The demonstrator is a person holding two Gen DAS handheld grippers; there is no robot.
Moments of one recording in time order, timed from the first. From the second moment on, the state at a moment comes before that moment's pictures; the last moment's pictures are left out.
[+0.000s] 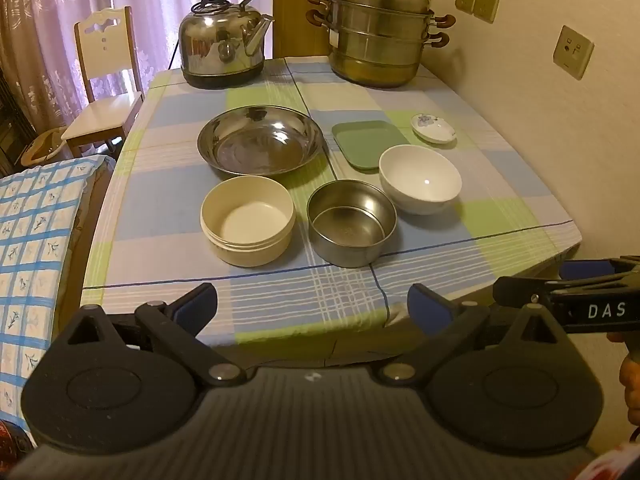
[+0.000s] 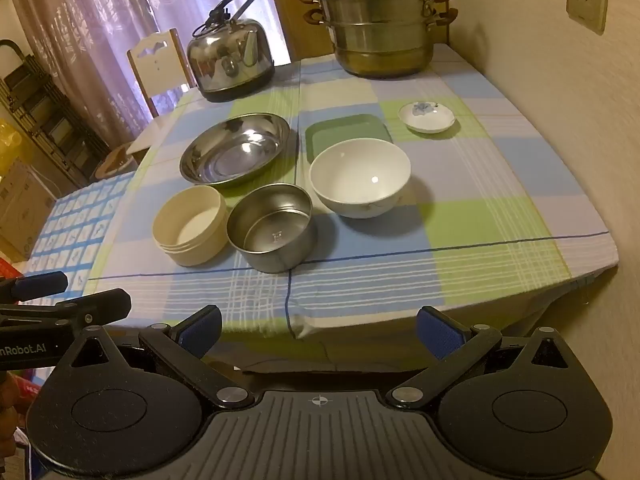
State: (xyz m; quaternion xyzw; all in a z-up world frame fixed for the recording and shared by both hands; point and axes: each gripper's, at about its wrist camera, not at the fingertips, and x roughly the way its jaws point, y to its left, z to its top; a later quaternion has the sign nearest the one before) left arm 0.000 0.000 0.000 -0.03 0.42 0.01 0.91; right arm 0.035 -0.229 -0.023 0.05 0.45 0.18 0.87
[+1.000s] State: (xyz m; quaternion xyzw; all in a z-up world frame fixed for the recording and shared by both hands) left arm 0.000 0.000 0.000 -0.04 0.42 0.01 0.91; right arm 0.035 -0.227 -0.023 0.05 0.45 0.18 0.87
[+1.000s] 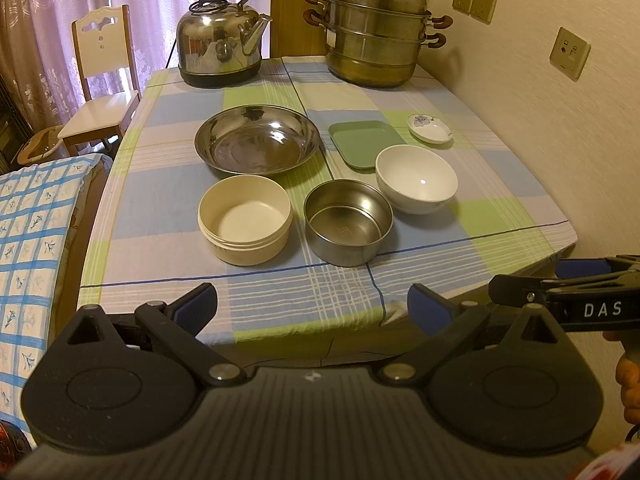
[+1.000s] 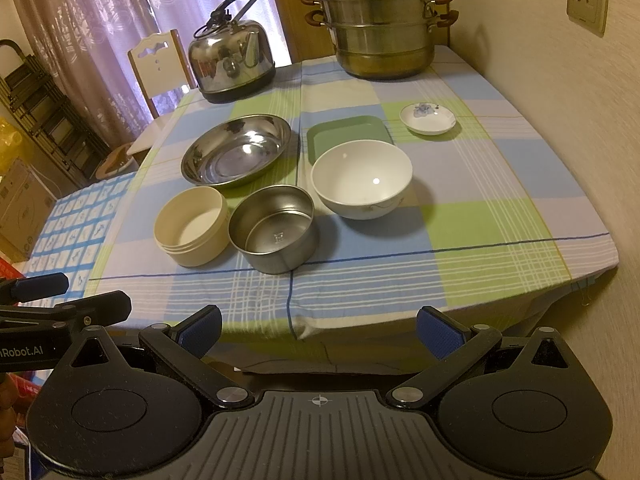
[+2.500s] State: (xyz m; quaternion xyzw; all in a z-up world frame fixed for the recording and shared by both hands) left arm 0.001 -0.004 -0.003 -0.04 0.42 0.01 0.90; right arm 0.040 -0.223 -0.024 0.05 0.45 0.18 0.87
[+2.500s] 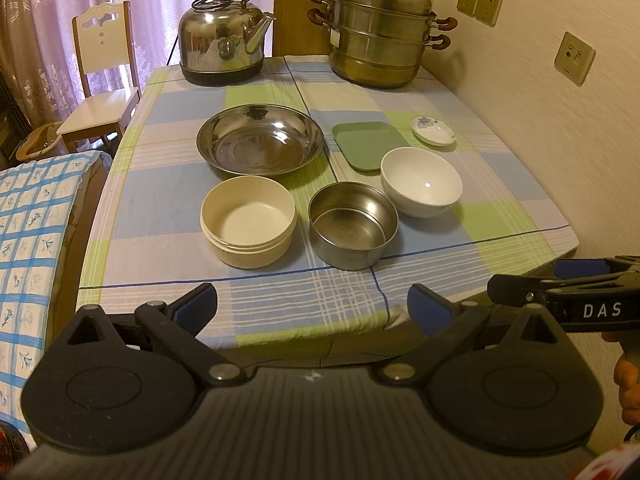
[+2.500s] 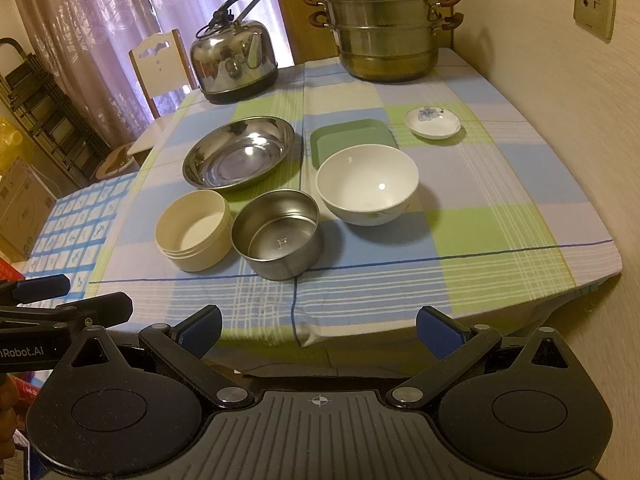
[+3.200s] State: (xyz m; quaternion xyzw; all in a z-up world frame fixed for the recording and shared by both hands) left arm 0.016 0.011 -0.004 -0.05 0.43 0.01 0.90; right arm 0.043 -0.220 -0.018 0.05 0.45 0.18 0.87
